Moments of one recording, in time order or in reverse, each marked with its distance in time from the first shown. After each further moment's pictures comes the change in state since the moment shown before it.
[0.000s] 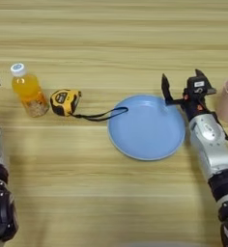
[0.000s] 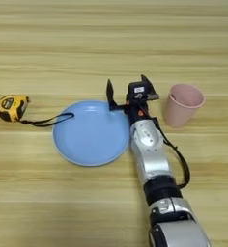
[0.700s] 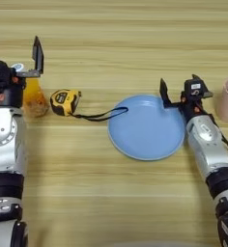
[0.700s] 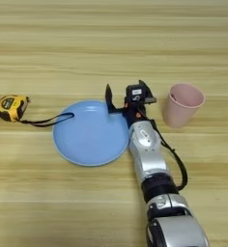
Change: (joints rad) left arm 0.187 -0.110 -0.234 -0.613 -0.103 0.234 -0.375; right arm -0.024 0.010 -0.021 0.081 -0.022 -0.004 -0.002
